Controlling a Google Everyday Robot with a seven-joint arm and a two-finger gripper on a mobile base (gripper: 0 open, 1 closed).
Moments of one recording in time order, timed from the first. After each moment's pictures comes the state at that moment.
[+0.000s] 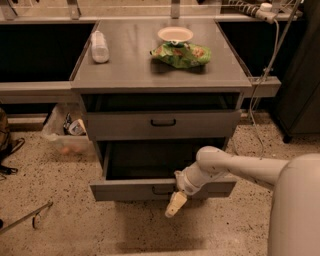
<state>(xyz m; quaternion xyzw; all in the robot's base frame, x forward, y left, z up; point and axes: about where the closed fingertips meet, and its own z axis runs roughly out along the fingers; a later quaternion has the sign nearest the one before) 0.552 -0.058 0.426 -0.57 0.77 0.23 0.17</state>
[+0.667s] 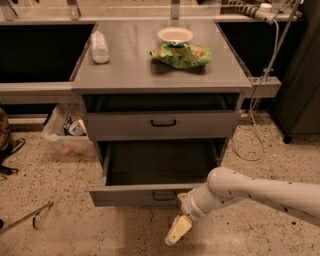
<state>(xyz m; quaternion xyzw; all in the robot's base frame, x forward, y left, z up) 0.458 -0.053 0.460 -0.52 0.79 0.27 0.17</state>
